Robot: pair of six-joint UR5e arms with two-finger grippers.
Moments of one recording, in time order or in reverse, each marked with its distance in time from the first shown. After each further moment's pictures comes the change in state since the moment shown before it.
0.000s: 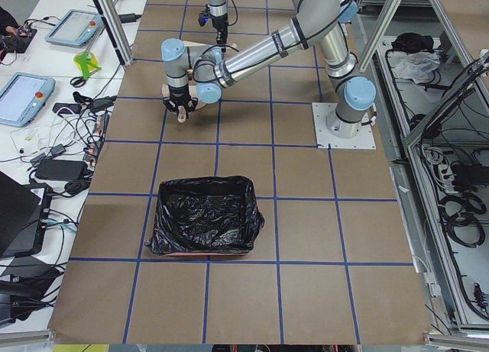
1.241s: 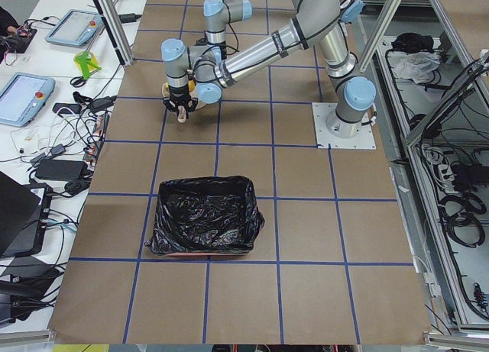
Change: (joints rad) left arm 0.000 -0.001 0.000 0.000 -0.001 -0.001; right arm 0.210 0.202 -0.249 -0.107 0.142 0.335
